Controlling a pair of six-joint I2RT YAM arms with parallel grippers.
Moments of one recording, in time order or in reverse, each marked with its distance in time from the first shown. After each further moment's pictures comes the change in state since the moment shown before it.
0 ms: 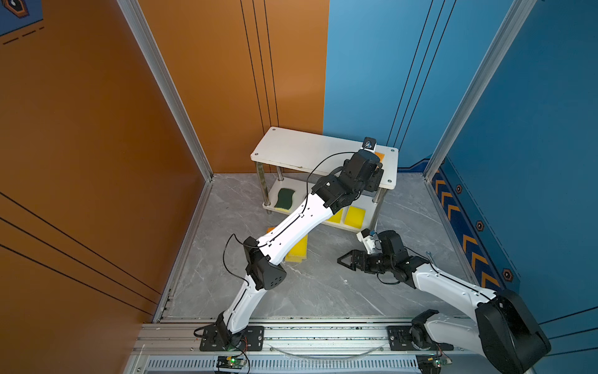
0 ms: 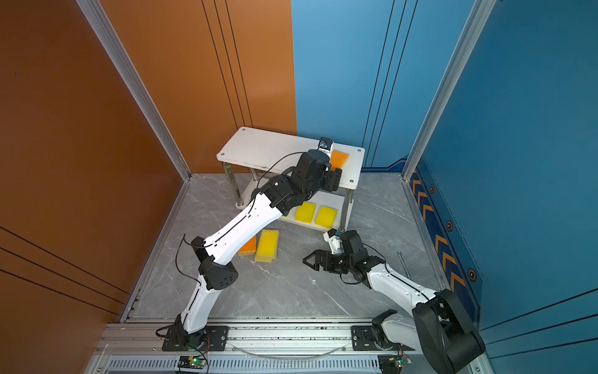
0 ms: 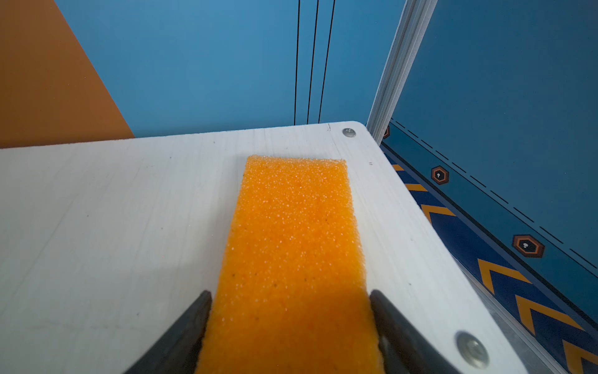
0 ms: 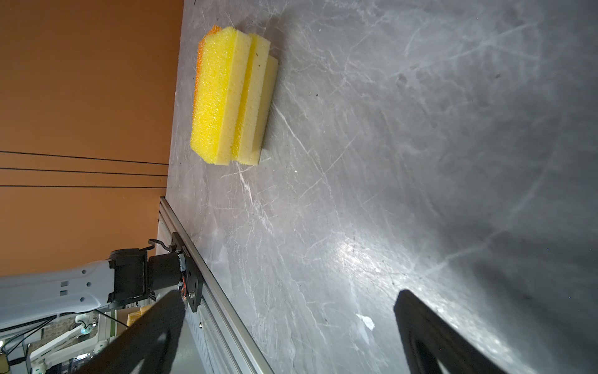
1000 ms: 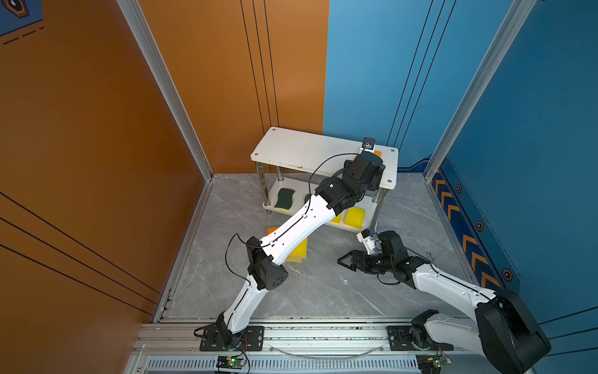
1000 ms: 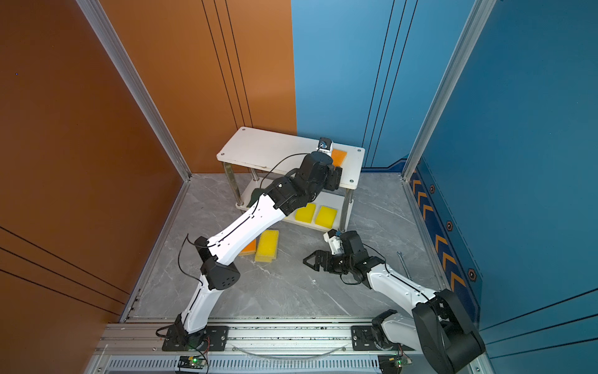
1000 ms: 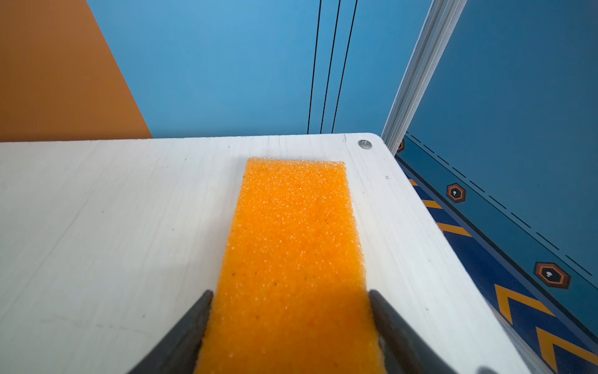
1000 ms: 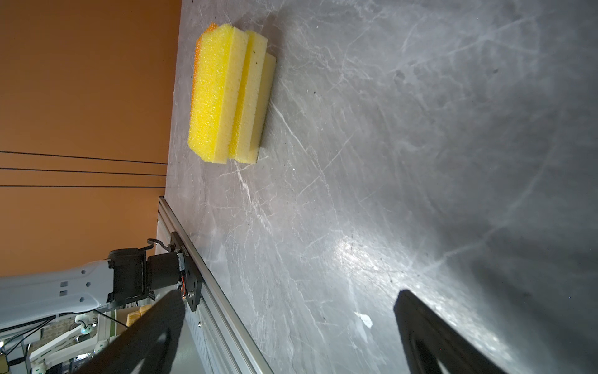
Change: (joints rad) left arm -0.011 0.019 0.000 0.037 -0.081 -0.033; right arm -0.002 0.000 -0.005 0.000 0.000 0.000
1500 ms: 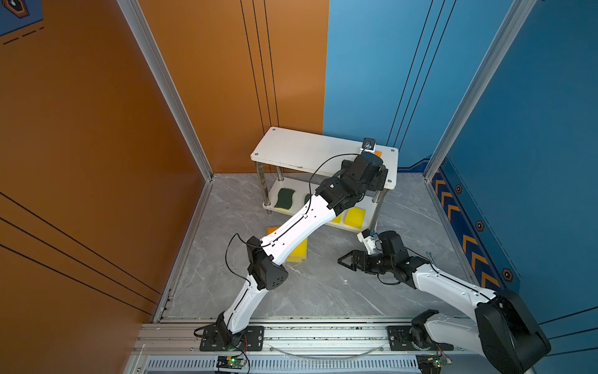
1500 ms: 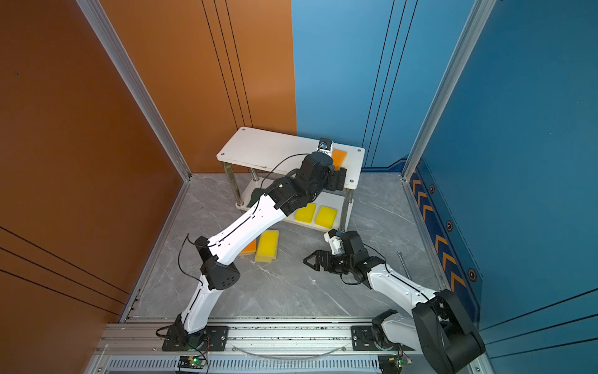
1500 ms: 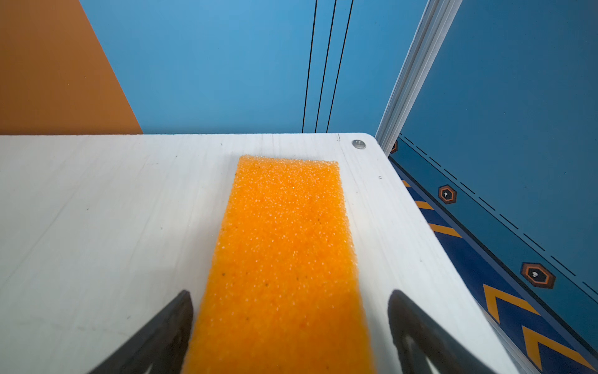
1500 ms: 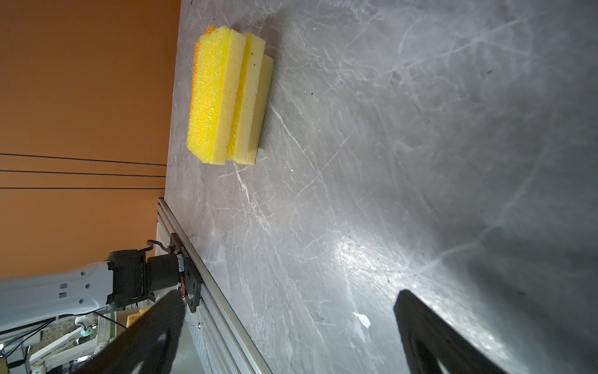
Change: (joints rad) left arm 0.000 0.000 -0.013 0.016 0.023 -0.018; right arm -0.005 0.000 -0.002 0.000 0.000 0.000
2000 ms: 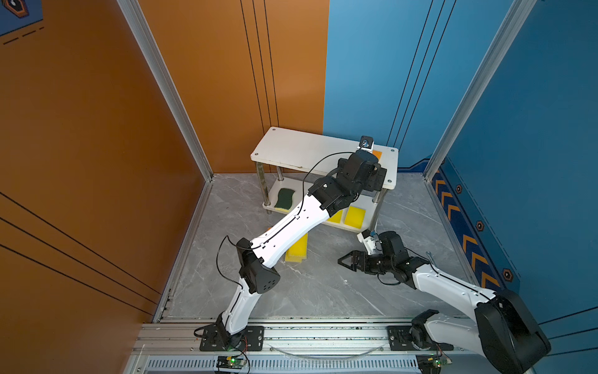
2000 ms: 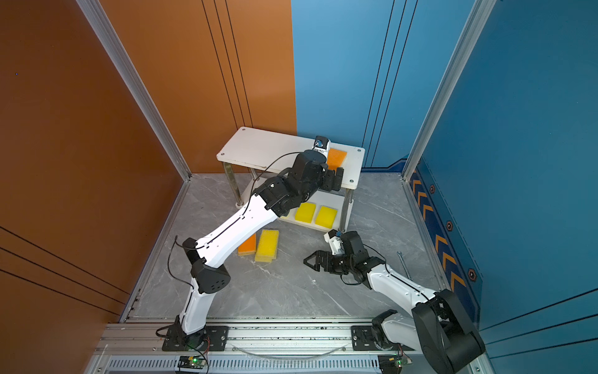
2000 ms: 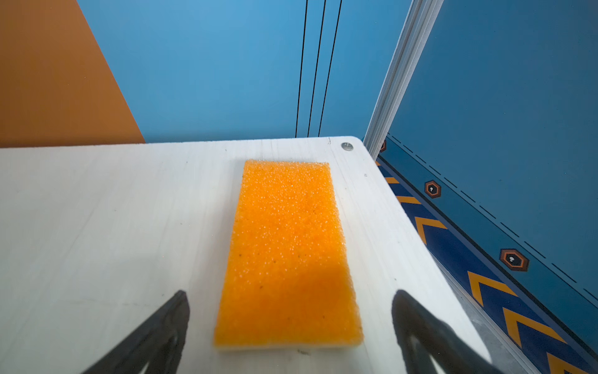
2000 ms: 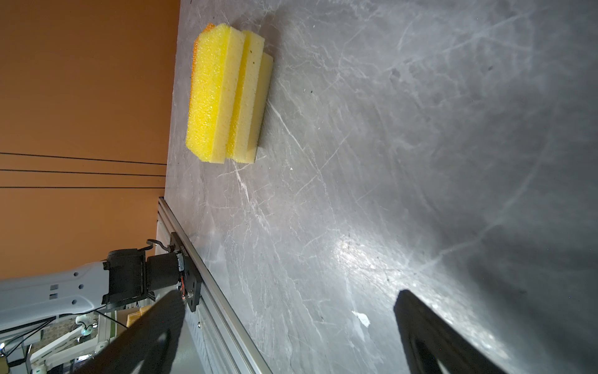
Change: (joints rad) left arm 0.000 -0.121 -0.111 0.019 0.036 0.023; right arm 0.000 0.000 -0.005 0.008 -0.003 0.000
